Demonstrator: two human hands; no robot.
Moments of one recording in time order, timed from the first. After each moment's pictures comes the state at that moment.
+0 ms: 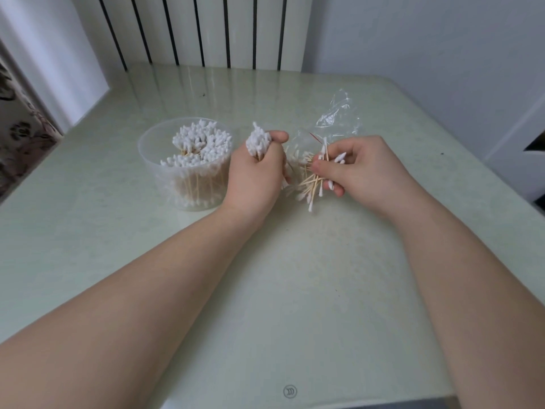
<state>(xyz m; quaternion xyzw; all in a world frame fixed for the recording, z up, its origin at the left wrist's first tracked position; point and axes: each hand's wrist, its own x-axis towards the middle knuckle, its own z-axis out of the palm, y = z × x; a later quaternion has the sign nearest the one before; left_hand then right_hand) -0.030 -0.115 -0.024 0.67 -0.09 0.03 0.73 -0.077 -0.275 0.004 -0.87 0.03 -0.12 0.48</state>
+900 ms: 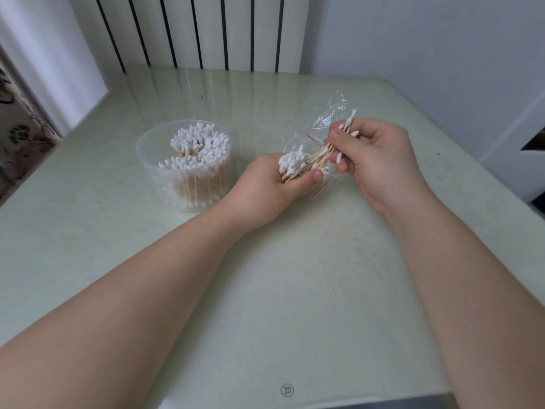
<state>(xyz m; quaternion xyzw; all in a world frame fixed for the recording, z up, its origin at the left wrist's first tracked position) -0.026 -0.106 -0.030 0.78 -0.32 -0.04 0.53 -0.068 -0.277 0.006 -0.72 0.06 -0.23 0.65</state>
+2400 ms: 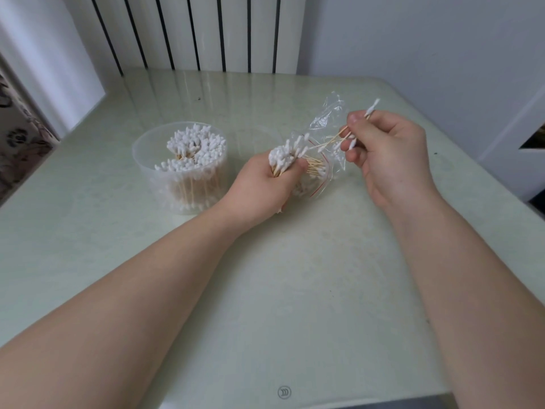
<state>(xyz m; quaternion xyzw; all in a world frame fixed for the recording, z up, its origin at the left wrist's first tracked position) -0.027 -0.109 -0.028 0.78 -0.25 -0.07 0.57 -0.069 -0.283 0.013 -0.64 0.09 -0.29 0.71</state>
